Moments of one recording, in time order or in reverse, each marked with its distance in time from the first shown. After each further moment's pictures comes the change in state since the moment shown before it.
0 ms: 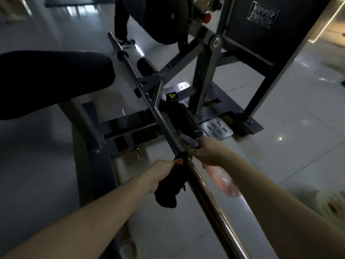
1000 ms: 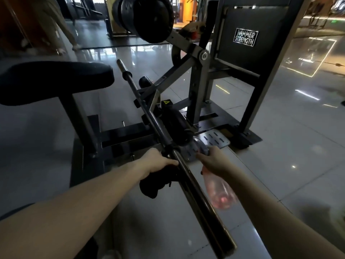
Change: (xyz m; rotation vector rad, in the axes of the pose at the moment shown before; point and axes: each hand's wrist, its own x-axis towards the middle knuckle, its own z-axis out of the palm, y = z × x) left_hand 0.003 -0.022 0.039 0.503 0.276 0.327; right_hand -0.031 0.102 0.069 0.501 0.267 -0.133
